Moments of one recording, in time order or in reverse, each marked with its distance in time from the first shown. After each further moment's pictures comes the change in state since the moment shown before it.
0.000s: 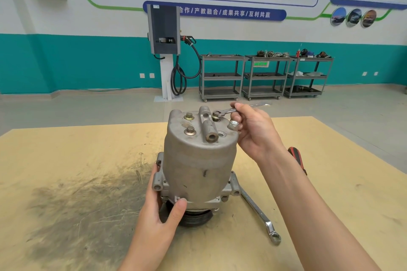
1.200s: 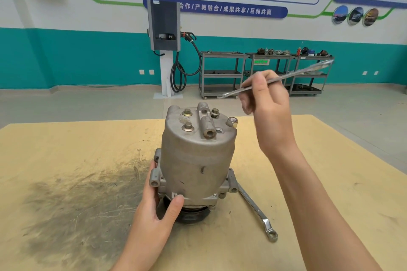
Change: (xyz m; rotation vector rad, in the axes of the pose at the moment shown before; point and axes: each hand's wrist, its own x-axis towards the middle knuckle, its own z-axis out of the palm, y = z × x) left_hand -0.003 0.003 0.000 -0.012 -0.010 -0.006; right_hand -0.026 -0.023 0.008 -0.503 -0.074 -0.699
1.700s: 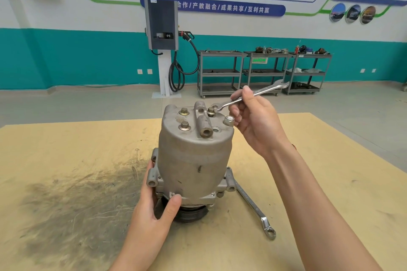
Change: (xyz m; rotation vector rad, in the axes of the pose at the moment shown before) left_hand 0.000 0.000 0.000 0.022 -0.006 0.006; right_hand 0.003 0.032 -0.011 0.365 -0.140 0.434
